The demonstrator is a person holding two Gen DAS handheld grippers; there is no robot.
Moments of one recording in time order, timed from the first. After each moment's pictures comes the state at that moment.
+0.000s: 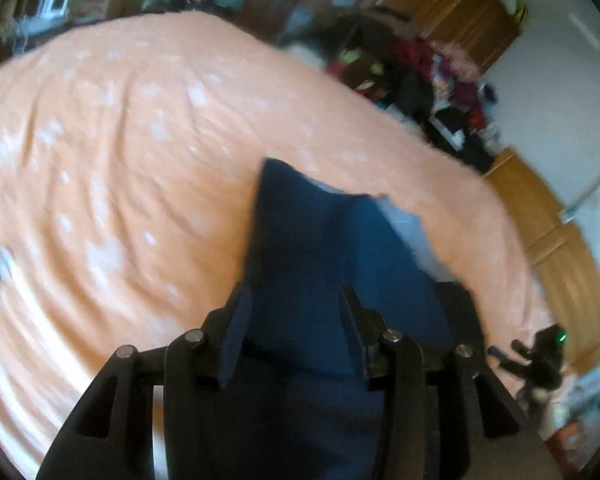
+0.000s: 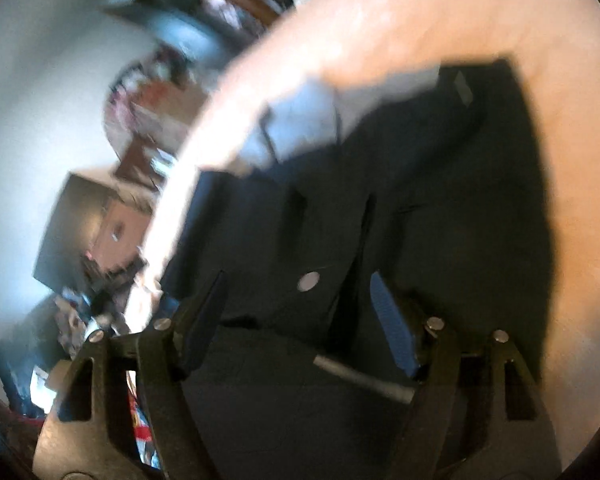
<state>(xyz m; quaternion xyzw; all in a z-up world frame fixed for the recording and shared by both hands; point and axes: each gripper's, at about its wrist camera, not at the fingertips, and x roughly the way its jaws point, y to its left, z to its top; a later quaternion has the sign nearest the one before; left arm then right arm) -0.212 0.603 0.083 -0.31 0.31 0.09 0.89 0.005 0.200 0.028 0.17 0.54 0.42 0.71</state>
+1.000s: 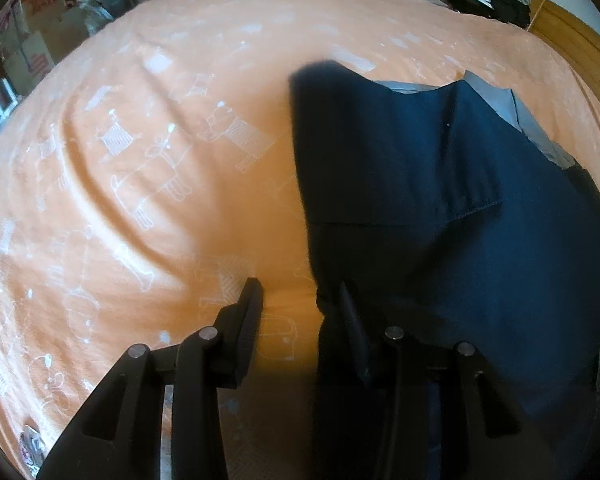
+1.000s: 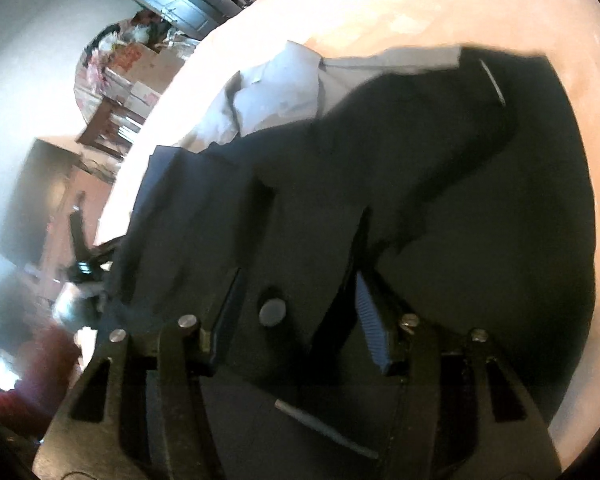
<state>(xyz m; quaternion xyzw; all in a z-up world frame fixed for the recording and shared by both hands) -0.142 0.595 0.020 -0.11 0.48 0.13 0.86 0.015 0.233 0.019 0.08 0.54 0.40 0.73</state>
